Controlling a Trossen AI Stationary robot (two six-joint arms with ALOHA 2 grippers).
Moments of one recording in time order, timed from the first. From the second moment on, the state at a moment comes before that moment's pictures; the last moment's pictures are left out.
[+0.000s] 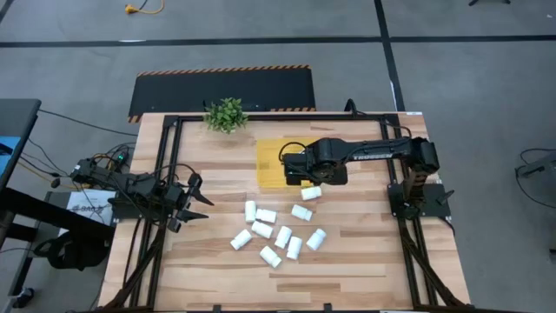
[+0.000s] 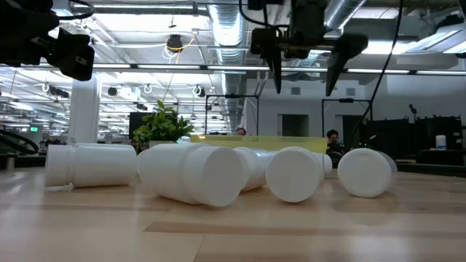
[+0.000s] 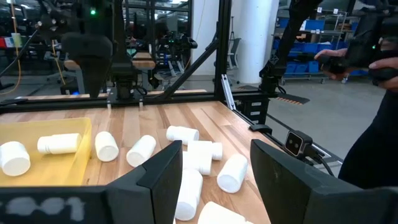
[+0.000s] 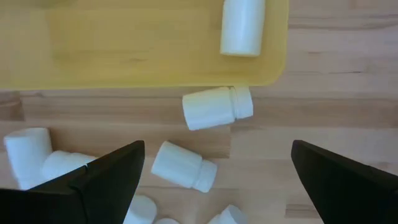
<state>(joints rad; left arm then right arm) -0.33 0.01 0.01 0.03 -0.01 -0.05 -0.01 1.85 1.66 -1.32 0.07 1.49</state>
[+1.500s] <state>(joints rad) -0.33 0.01 0.01 0.03 -0.01 -0.05 -0.02 1.95 1.66 -1.28 0.08 1.47</state>
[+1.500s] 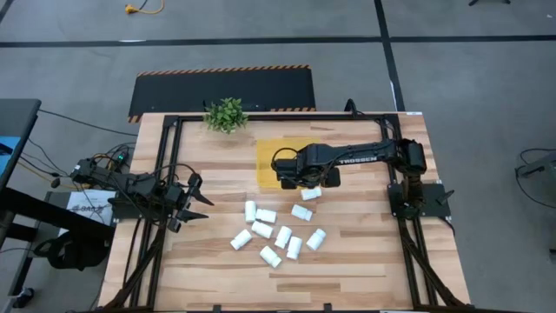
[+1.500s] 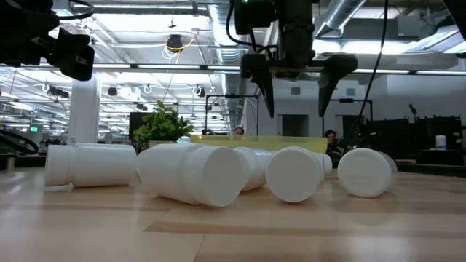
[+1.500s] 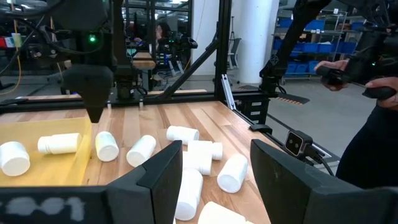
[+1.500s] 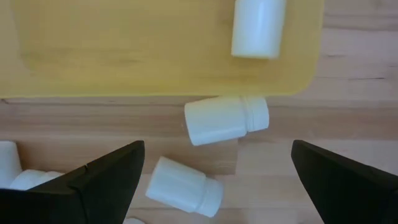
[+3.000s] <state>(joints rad) -0.33 0.01 0.01 0.03 -0.01 -0.05 0.02 1.95 1.43 -1.08 0.11 1.22</state>
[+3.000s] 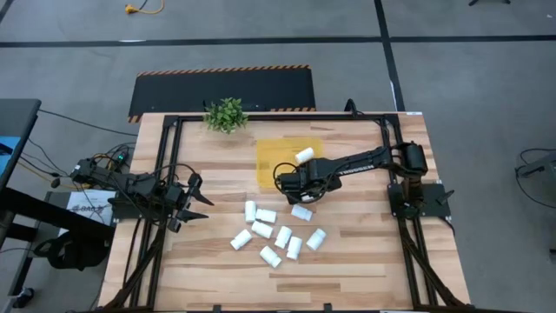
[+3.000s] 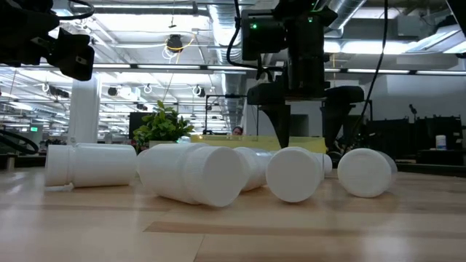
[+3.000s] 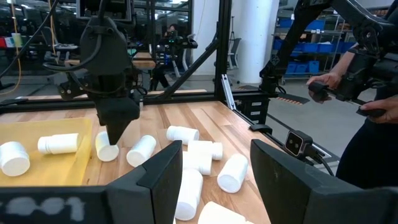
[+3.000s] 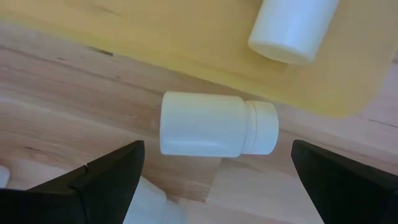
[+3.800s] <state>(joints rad) -0.33 0.01 0.01 0.03 -0.01 -0.05 0.02 1.95 1.43 -1.07 0.13 1.22</state>
